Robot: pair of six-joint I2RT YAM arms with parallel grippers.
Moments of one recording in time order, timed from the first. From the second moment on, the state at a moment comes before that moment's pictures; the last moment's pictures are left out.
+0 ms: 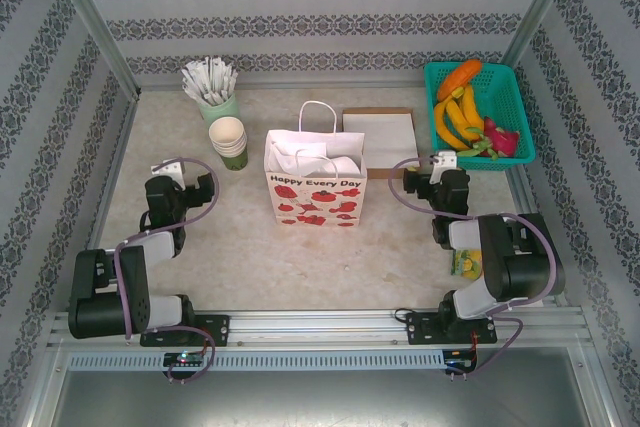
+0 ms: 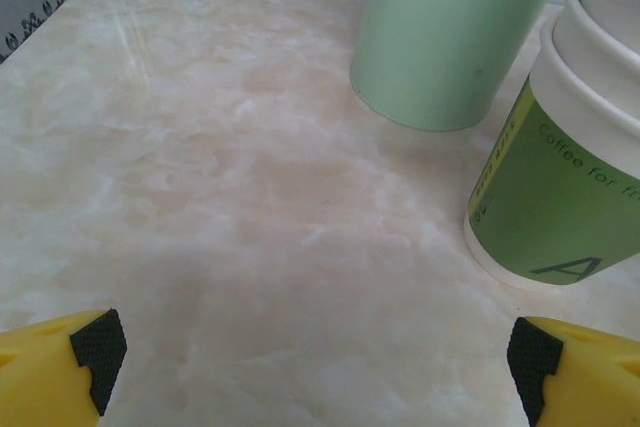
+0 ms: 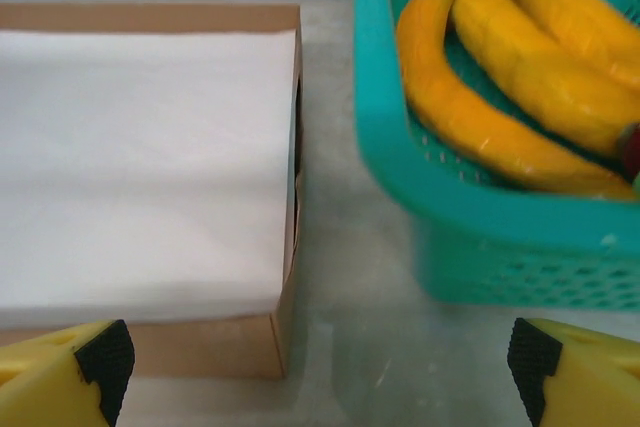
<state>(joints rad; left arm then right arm) 0.16 1.33 0.35 0.55 0.03 -0.09 0.02 1.52 0.36 0.78 0.04 0.03</state>
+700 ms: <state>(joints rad) 0.00 1.57 0.38 0.73 -0.14 -0.04 0.02 1.52 0.36 0.80 0.07 0.03</state>
